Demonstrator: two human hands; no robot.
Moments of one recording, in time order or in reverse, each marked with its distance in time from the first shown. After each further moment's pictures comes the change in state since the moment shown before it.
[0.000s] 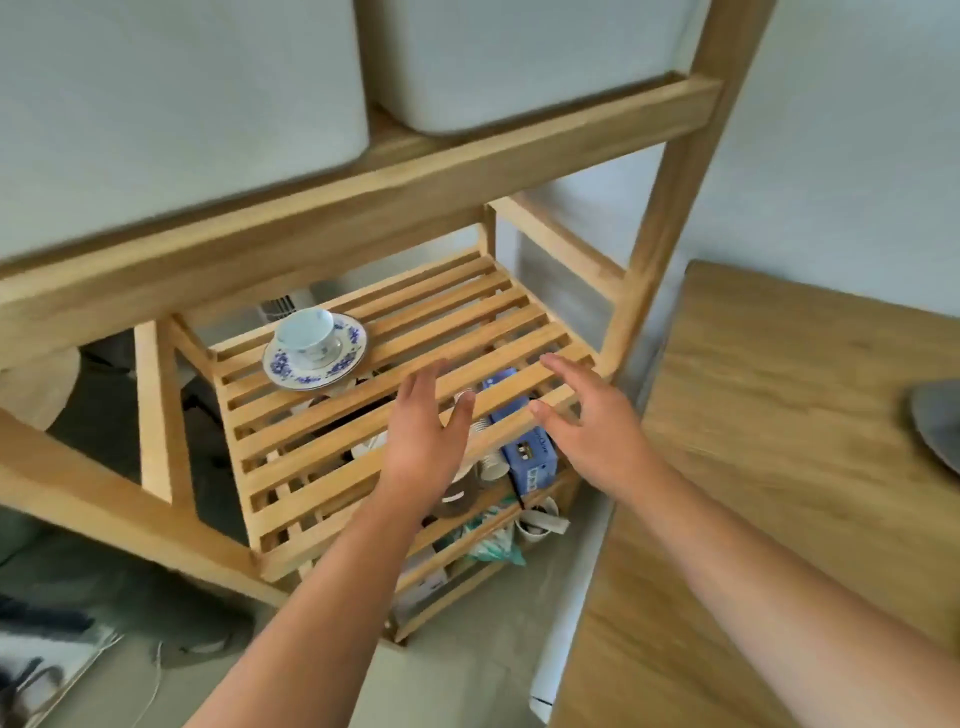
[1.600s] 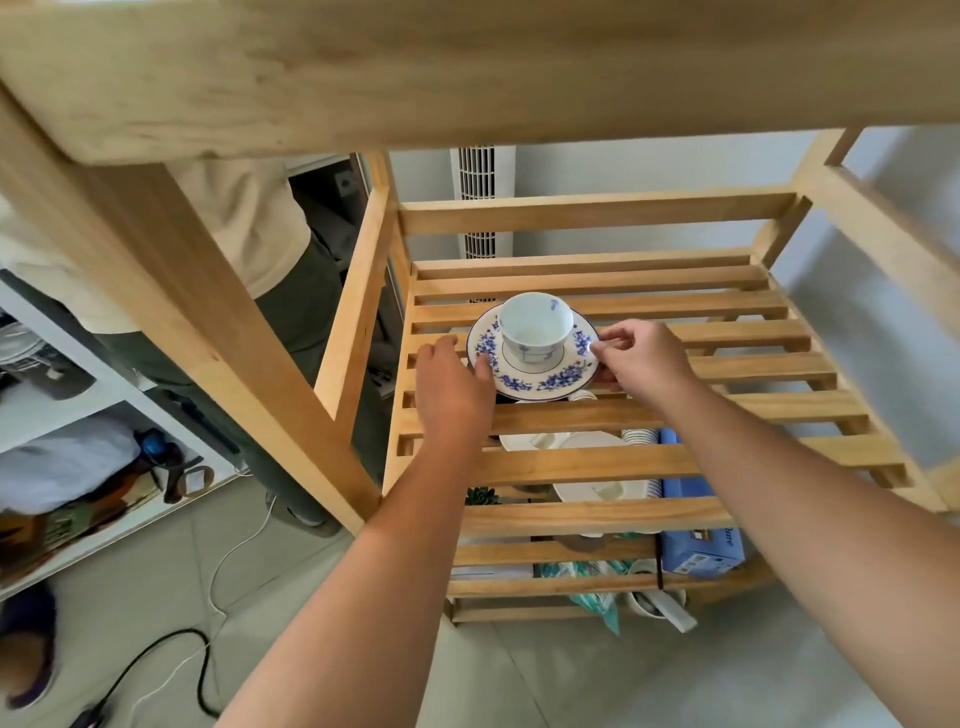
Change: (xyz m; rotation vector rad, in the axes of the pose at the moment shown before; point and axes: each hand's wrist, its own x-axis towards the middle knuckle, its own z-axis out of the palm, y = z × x) left_hand 0.078 -0.159 -0.036 -0.013 0.555 -0.609; right_hand 0.183 -0.030 0.178 0.042 -0.288 0.038
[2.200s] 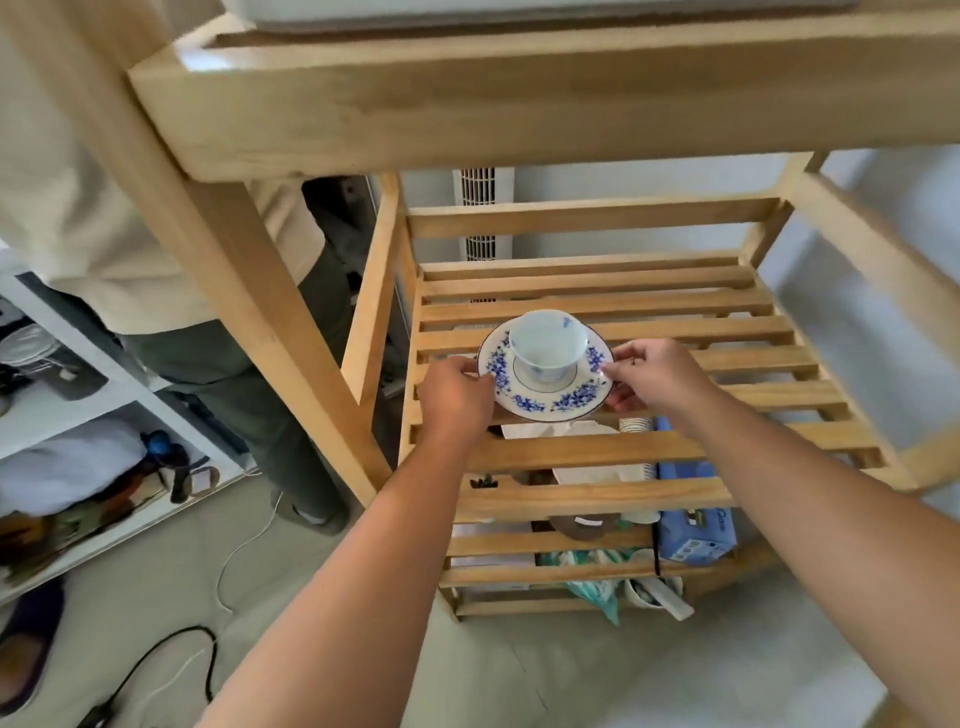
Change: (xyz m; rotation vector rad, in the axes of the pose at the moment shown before) left_hand -0.018 -0.003 -0.024 -0.213 -0.189 -0.140; right_hand -0.033 0.004 -0.017 0.121 -0.140 0.109
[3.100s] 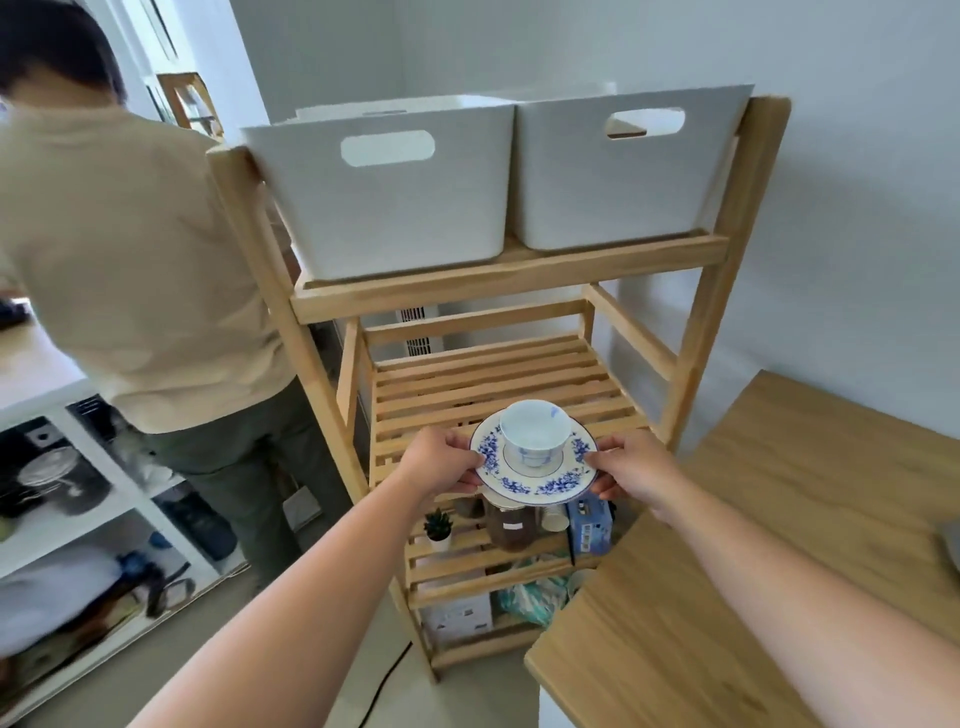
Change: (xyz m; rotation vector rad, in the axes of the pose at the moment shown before) left_hand -0.207 0.057 -0.068 0.052 -0.439 0.090; right_hand -0.245 0.027 -0.094 0.136 0.112 0.028
